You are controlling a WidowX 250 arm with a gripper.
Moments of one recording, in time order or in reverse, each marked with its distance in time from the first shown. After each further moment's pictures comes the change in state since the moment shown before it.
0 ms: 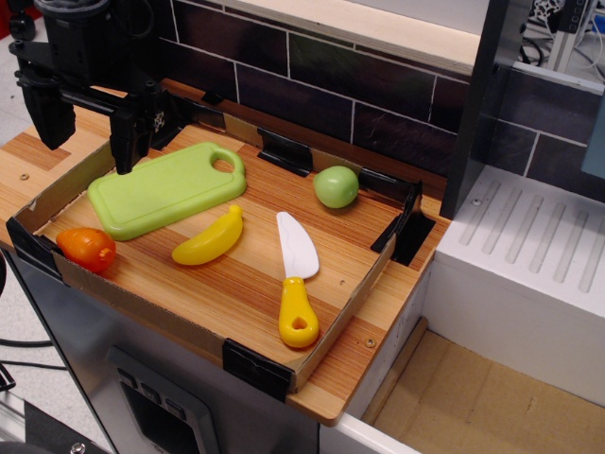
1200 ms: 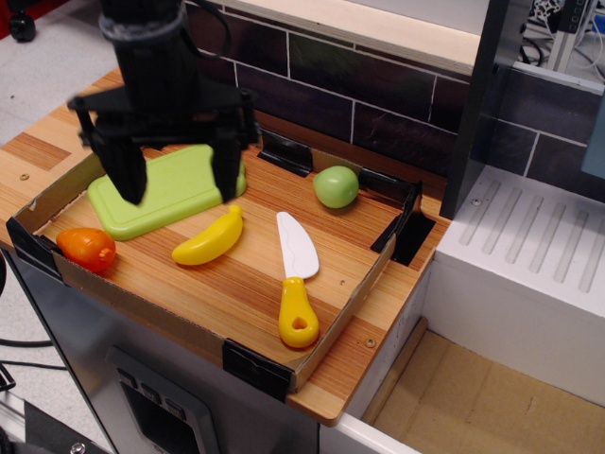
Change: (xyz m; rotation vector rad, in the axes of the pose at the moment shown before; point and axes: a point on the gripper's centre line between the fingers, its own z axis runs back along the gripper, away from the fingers) arm -0.027 -0.087 0.017 -0.186 -0.003 0.374
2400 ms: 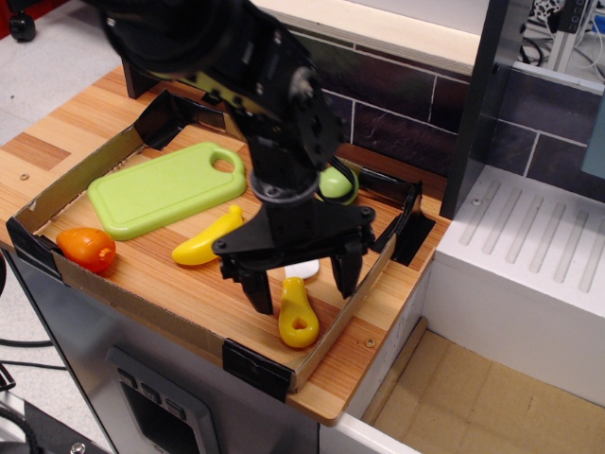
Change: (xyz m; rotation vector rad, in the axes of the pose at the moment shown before) arm -0.013 -0.058 -0.088 -0.047 -0.059 0.183
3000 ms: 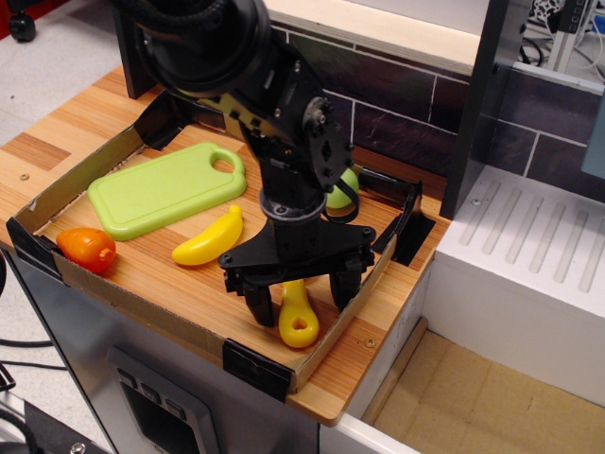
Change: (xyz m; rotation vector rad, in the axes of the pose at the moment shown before) arm -0.007 -0.003 -0.019 0.038 0.033 -0.029
